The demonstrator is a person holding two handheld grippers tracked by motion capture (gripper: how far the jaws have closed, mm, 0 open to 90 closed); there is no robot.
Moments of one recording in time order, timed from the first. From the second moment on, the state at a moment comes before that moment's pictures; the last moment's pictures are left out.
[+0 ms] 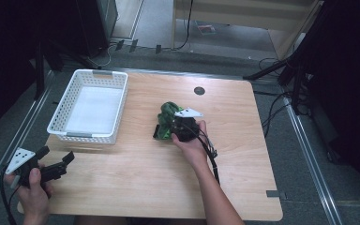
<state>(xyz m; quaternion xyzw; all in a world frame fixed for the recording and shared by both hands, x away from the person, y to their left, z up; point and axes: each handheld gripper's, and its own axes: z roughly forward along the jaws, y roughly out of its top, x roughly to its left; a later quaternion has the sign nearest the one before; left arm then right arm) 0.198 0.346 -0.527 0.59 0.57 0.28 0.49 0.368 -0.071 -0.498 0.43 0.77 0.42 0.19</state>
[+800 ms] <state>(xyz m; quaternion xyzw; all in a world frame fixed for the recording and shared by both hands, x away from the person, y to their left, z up) 0.255 0.189 -0.498 0.68 0.46 0.16 0.55 0.257 -0.119 -0.501 0.32 0.83 0.45 0.07</state>
